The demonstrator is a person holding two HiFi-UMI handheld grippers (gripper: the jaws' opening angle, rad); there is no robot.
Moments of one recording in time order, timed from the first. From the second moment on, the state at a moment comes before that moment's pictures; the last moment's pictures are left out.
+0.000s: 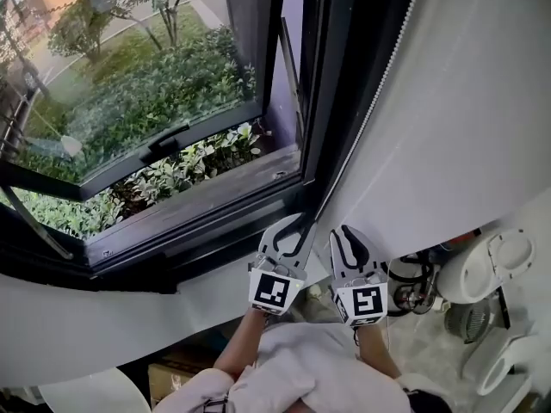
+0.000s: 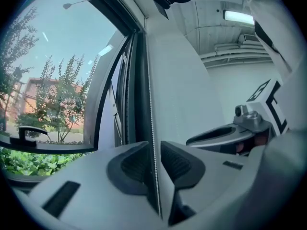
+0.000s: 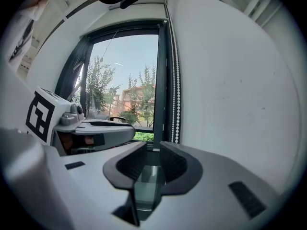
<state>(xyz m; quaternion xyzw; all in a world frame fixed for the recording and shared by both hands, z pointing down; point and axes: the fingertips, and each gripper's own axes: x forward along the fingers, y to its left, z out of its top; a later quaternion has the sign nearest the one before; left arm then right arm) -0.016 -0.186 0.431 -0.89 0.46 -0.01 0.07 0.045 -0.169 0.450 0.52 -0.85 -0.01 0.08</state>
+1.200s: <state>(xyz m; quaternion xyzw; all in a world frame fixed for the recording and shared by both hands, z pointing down) 0.036 -0.280 0.465 -0.88 0.47 -0.05 0.04 0.061 -0.194 0.460 0.52 -0.85 0.01 0.08</state>
